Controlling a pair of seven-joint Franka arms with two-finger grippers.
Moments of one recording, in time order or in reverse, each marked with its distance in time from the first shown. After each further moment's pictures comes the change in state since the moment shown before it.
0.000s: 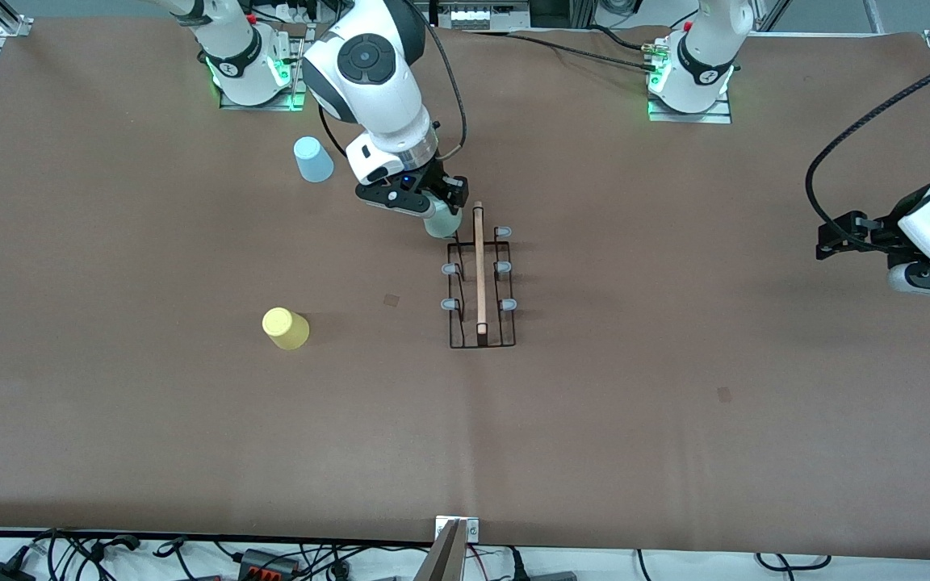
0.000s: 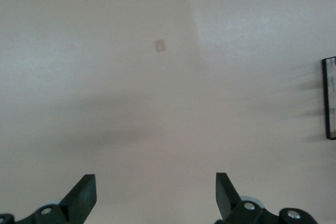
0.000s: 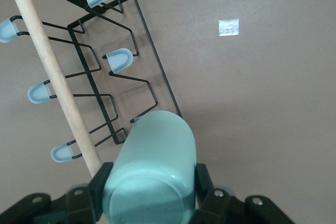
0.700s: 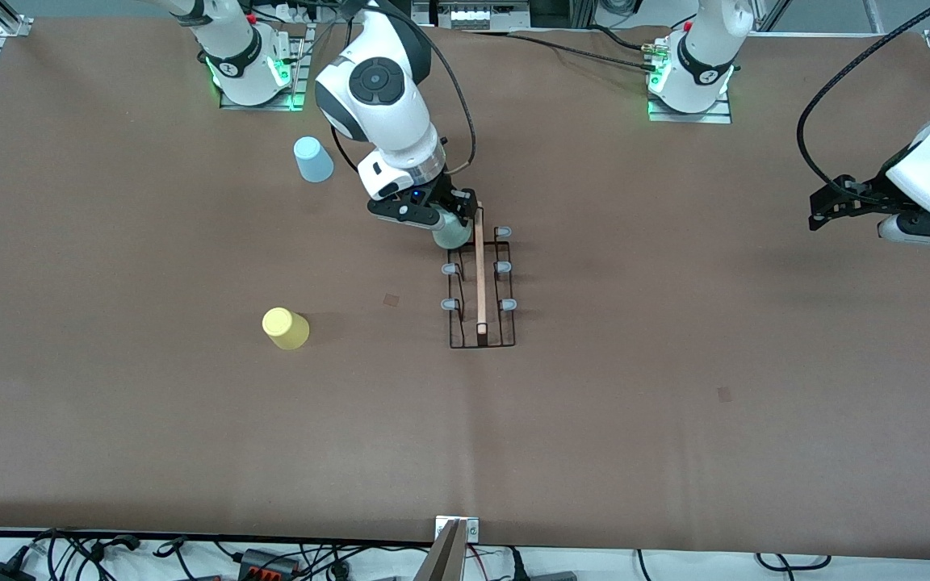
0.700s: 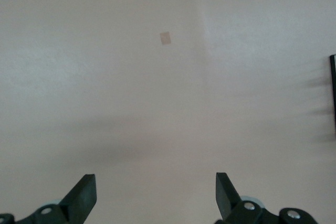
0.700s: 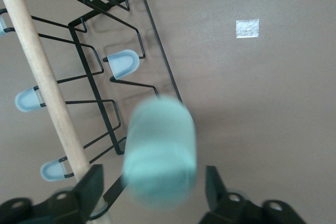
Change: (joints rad) left arm -0.178 -0.222 0.204 -0.316 -0.007 0.163 0.003; right arm 0.011 0.072 -0.009 0.004 -0.044 0.087 -0.001
